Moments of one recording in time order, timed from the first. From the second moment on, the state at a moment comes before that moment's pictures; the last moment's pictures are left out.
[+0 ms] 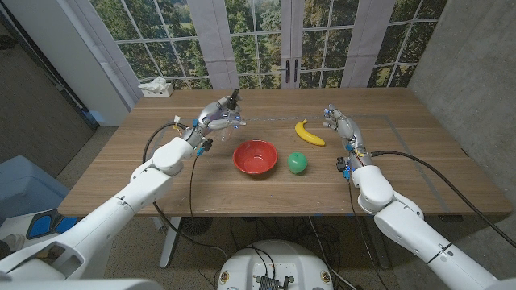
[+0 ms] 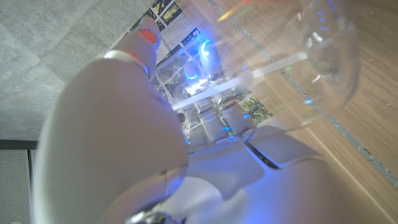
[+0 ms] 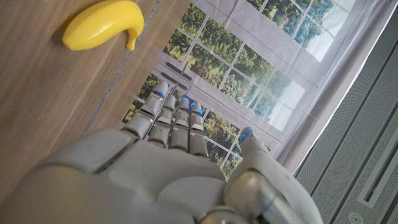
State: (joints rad) left arm 0.90 0.70 0.42 -1.58 -0.39 -0.32 -0.03; left_hand 1.31 -0.12 0.40 -0.16 0.18 0.27 -0.08 0.54 0.41 0.34 -0.04 0.92 0.89 0.67 -0.06 0.72 1.01 0.78 -0.08 1.07 0.59; right arm -1.21 -0.60 -0.34 -1.93 0.25 0.11 -0.45; right_hand 0.24 0.17 0.38 -0.04 0.18 0.39 0.07 0.21 0.20 0.35 0.06 0.21 0.24 0.24 0.02 0.25 0.45 0.32 0.06 0.44 0.17
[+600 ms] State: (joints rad) left arm 1.02 0.79 0.37 -1.70 -0.44 -0.33 -0.08; left_hand 1.32 -0.13 0.40 -0.17 0.18 0.27 -0.08 0.56 0.43 0.35 -0.04 0.93 0.89 0.67 -0.06 0.72 1.00 0.78 -0.08 1.08 0.59; right arm -1.23 -0.59 -0.34 -1.94 0.23 0.10 -0.47; right_hand 0.23 0.16 0.38 -0.04 0.18 0.39 0.07 0.21 0.20 0.35 0.06 0.21 0.24 0.24 0.02 0.25 0.45 0.33 0.05 0.44 0.17
